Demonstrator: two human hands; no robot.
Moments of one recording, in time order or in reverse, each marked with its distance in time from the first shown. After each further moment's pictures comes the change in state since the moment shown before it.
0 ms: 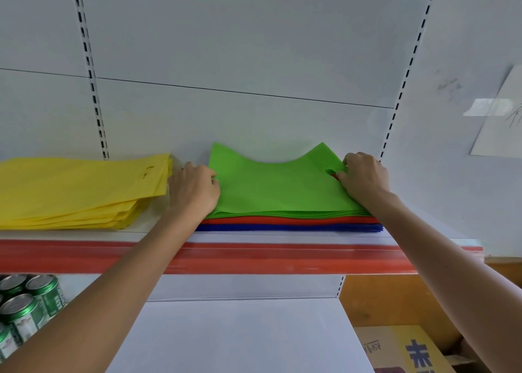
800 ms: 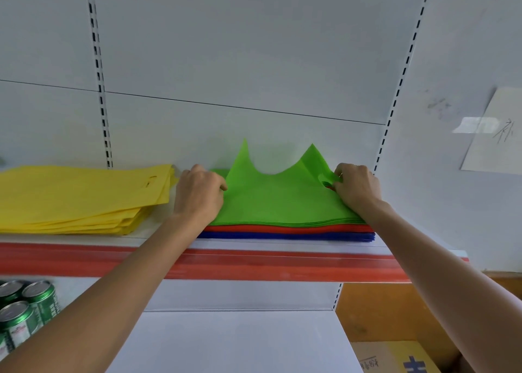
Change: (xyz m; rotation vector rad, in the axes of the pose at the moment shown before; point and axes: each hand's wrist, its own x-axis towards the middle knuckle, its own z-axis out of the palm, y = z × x) left_hand 0.001 0.001 -0.003 0.087 0.127 0.227; right_hand -0.002 -0.002 -0.011 0.091 -0.072 0.019
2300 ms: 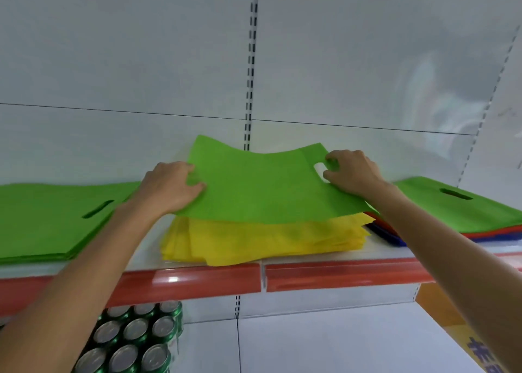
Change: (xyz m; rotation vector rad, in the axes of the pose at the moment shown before) left_hand 0.013 -0.354 -0.146 -0.127 -0.207 -0.031; right_hand -0.053 -0.353 -0.017 0.011 -0.084 -0.001
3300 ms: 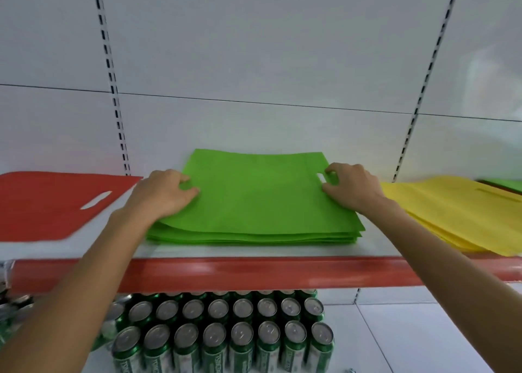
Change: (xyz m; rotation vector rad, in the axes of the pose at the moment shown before) left_hand -0.033 -0.391 -0.109 0.036 -0.094 -0.215; right_hand -0.062 -0.383 0.107 0.012 -0.075 -0.064
